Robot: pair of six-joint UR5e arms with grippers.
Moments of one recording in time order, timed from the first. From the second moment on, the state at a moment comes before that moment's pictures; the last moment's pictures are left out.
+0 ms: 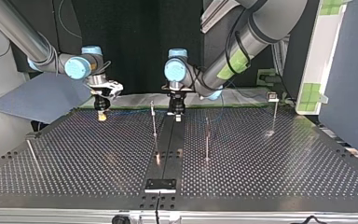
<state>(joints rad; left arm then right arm) -0.57 -2.34 -1.49 -2.46 -2.10 -1.63 1.84 -0.87 1.64 -0.73 1.43 1.64</state>
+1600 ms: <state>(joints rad) -0.54 -2.45 -1.31 -2.55 -2.06 -1.65 1.82 -0.78 1.50 -0.67 1.40 1.62</state>
